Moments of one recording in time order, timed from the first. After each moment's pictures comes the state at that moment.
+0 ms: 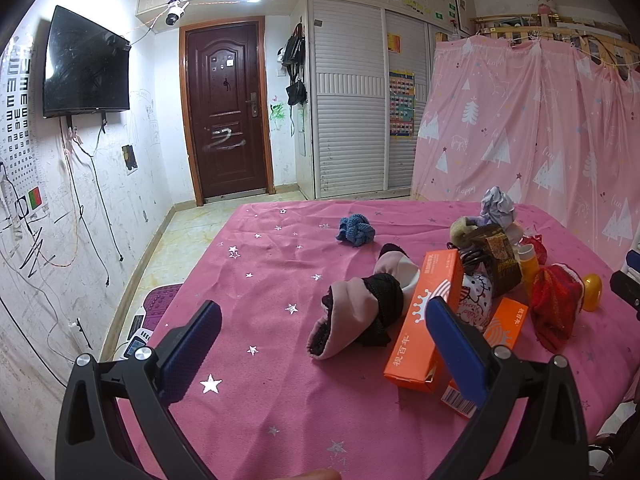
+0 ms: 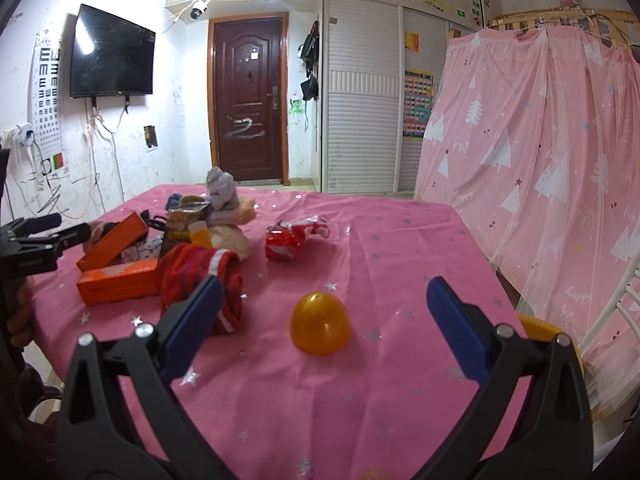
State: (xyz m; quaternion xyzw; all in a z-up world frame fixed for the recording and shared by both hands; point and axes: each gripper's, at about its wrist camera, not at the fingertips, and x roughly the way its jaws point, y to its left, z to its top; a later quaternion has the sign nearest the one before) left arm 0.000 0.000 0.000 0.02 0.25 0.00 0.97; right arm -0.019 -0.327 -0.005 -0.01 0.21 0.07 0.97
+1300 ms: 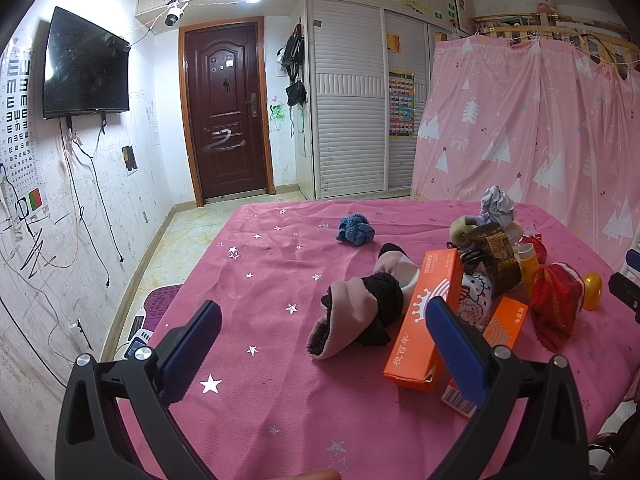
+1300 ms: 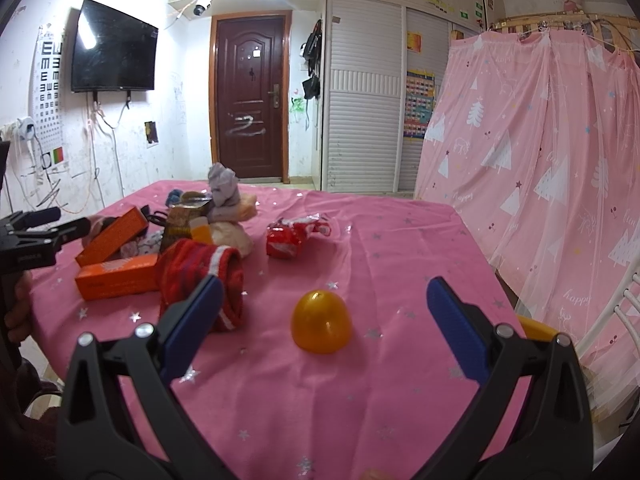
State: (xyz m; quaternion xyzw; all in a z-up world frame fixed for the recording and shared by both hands) left arm 0.000 0.000 0.000 0.02 0.25 0.00 0.97; right arm -0.017 -0.324 -0.009 -0.02 0.21 0.07 0.97
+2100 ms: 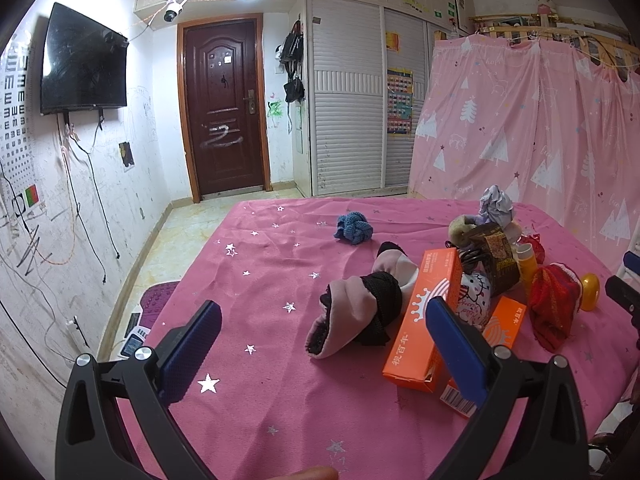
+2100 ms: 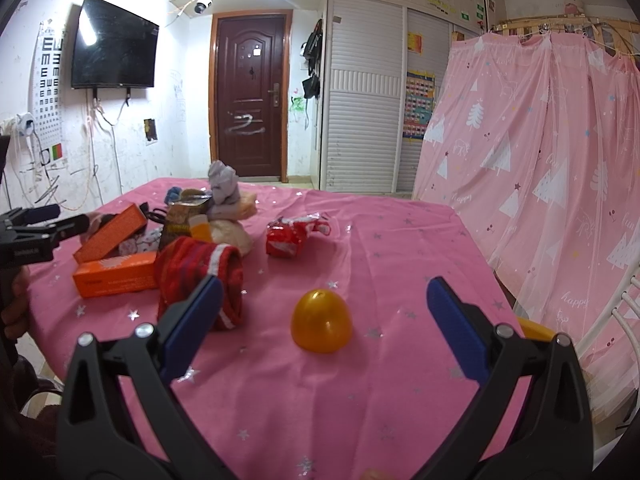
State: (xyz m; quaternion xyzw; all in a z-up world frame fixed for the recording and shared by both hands) left arm 0.001 0.003 0.000 0.01 0.25 -0.01 0.97; right arm -0.015 -0.324 -0.013 -0.02 0.21 0.06 0.97
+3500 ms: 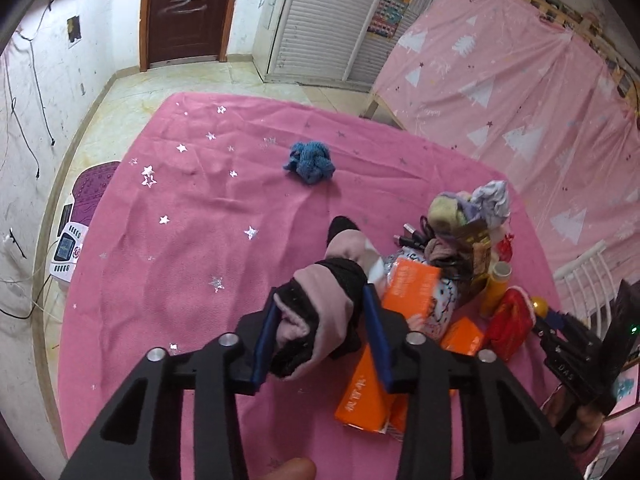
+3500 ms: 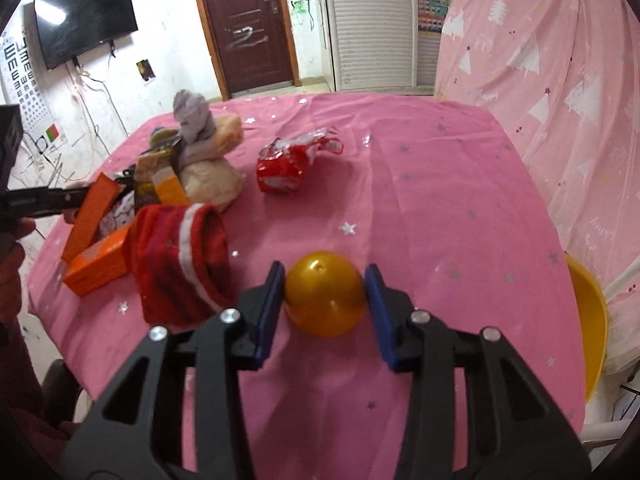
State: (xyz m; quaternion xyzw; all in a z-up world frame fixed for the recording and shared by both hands) left arm 0.091 0.006 -0.001 -0.10 0.47 -0.10 0.87; right arm 0.042 -0.327 -0.022 0.02 0.41 0.09 0.91
